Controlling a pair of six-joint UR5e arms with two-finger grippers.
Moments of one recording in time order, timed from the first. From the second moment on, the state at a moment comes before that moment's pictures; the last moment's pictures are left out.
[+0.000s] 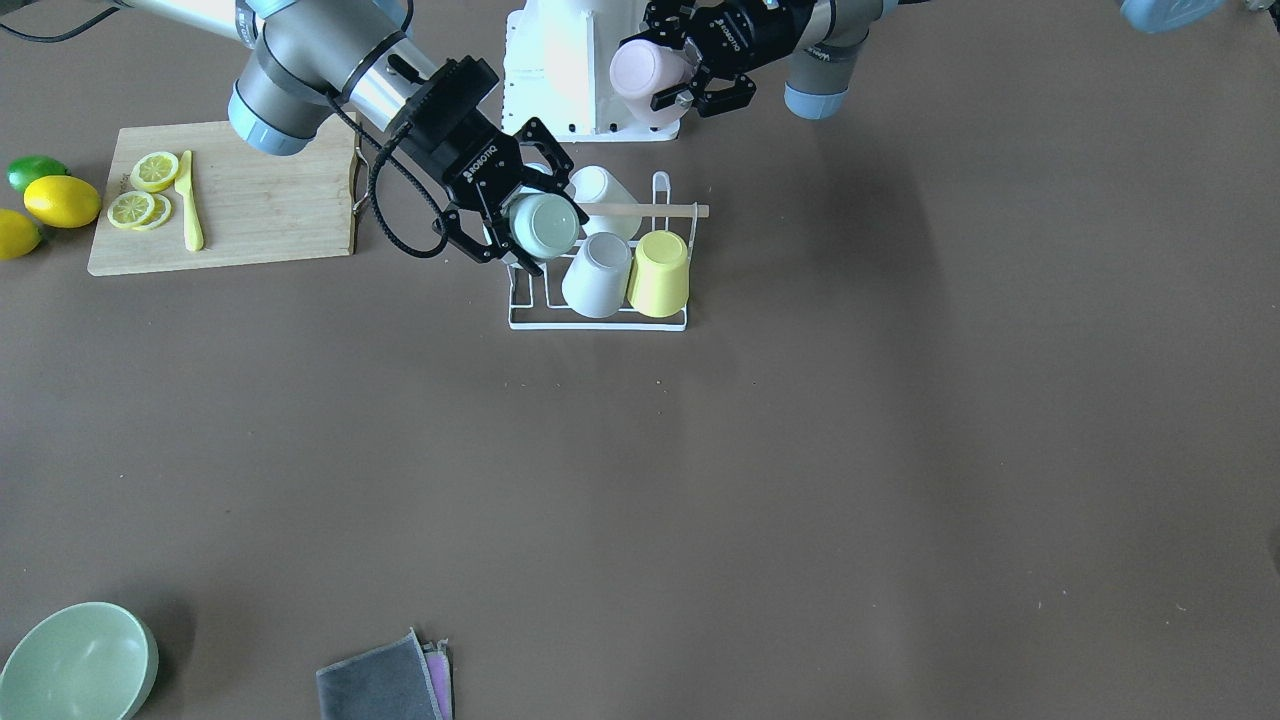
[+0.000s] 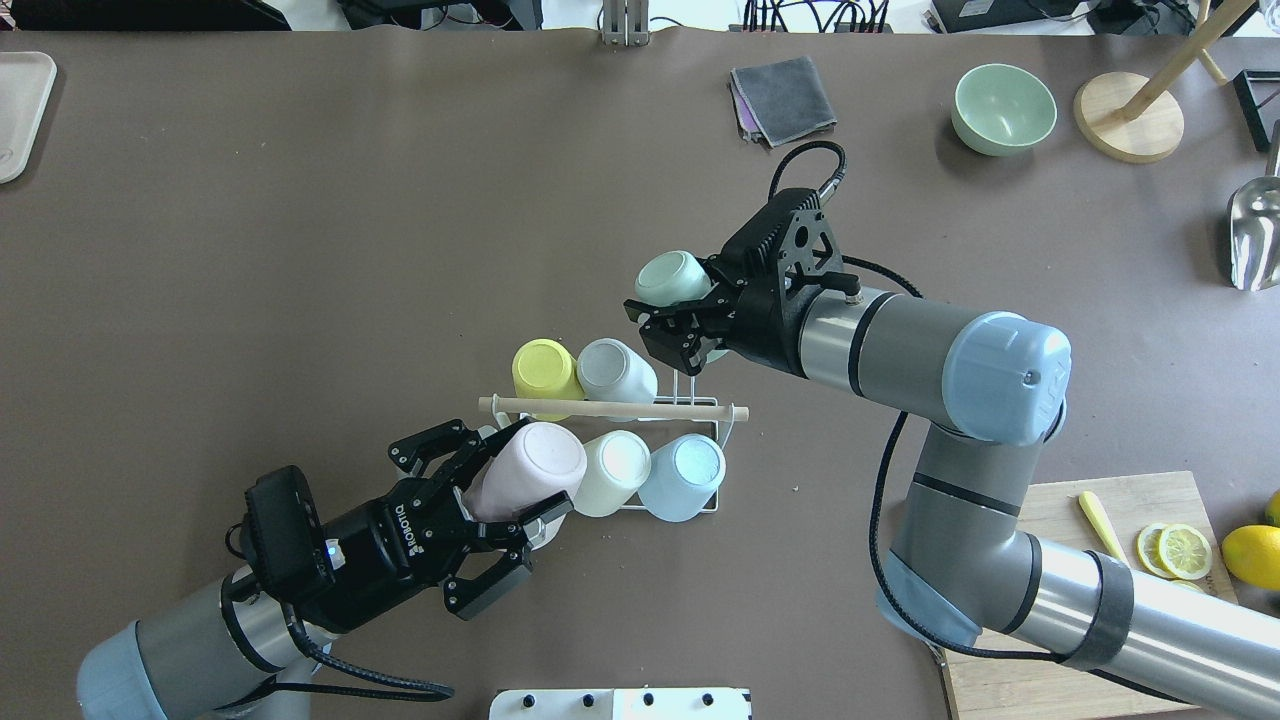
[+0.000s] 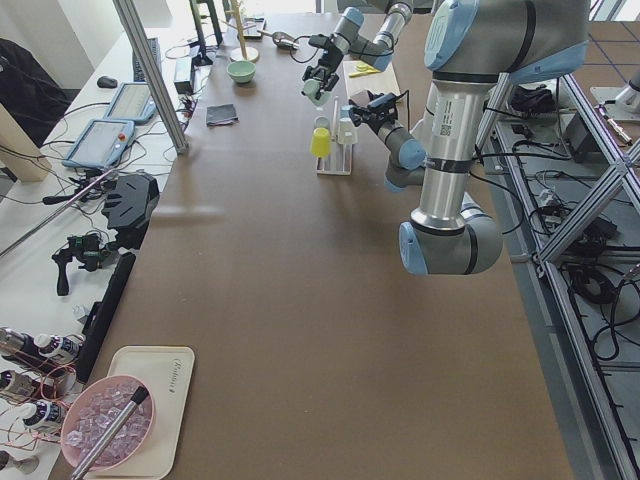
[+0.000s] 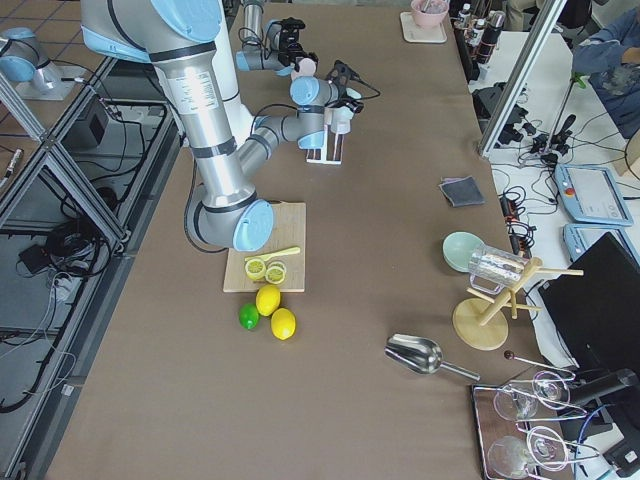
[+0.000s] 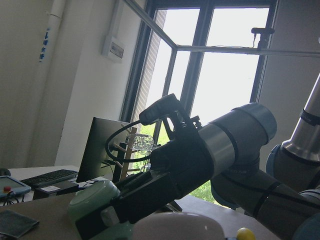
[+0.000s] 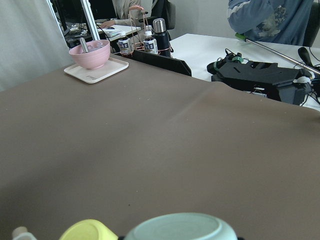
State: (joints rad) left arm -0.10 -1.89 -1.71 -3.48 -1.12 -0.25; right arm 0.50 -1.15 1.79 -0.57 1.53 0.60
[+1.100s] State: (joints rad) left arm -0.12 -1.89 -1.65 -3.48 -1.07 -0.25; right arm 0.47 -1.12 1.73 -0.57 1.50 0.60
